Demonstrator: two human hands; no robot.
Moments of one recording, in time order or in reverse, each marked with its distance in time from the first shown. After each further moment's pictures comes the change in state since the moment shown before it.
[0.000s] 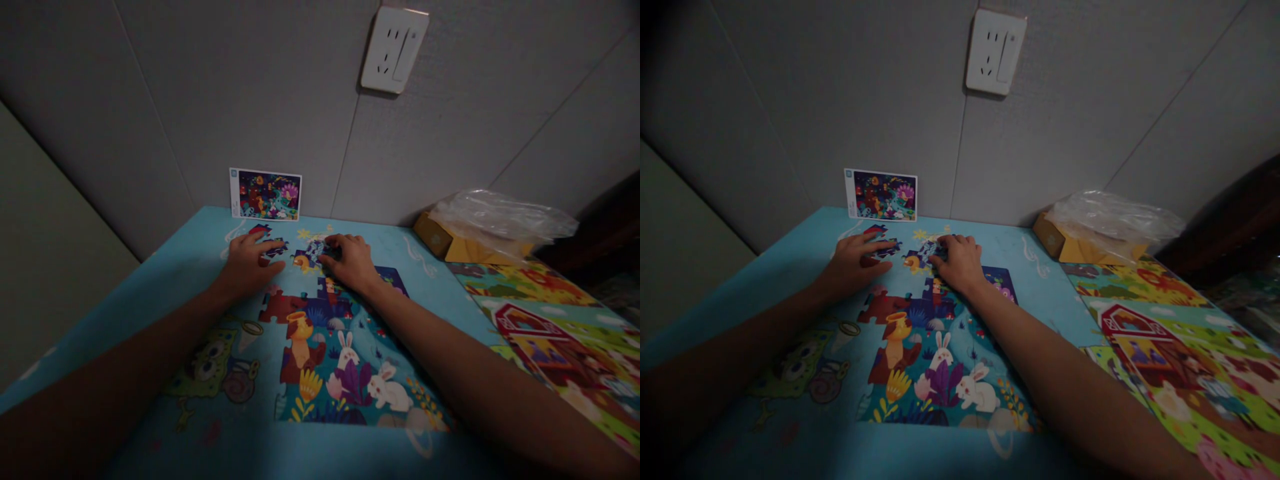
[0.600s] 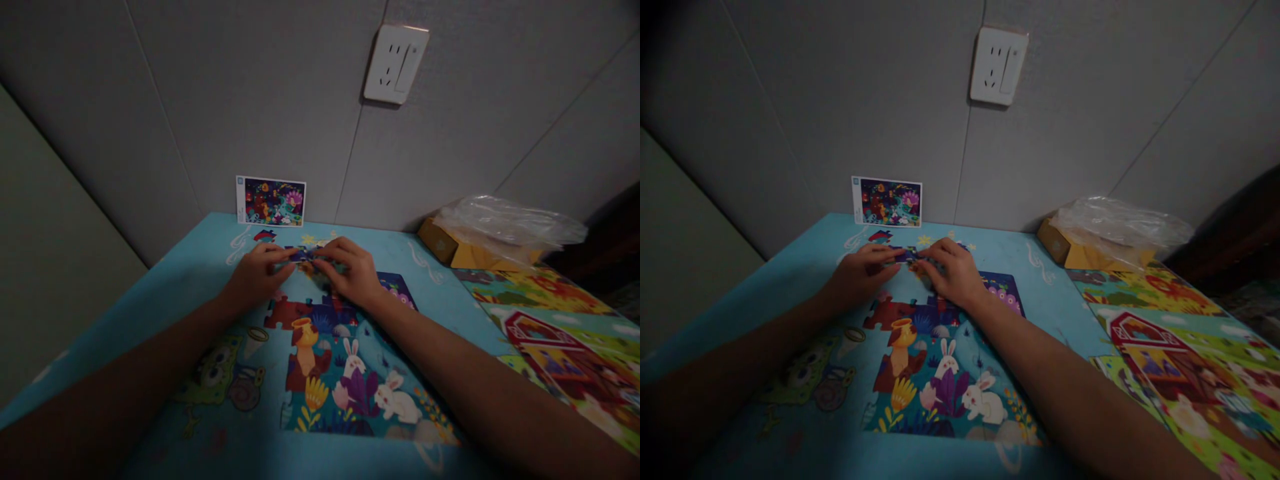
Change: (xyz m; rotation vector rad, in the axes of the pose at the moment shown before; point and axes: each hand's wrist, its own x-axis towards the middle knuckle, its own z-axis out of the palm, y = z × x) left_hand -0.007 0.014 -0.007 -0.252 -0.011 0.024; right_hand -0.014 -0.016 -0.010 0.298 0.161 -0.443
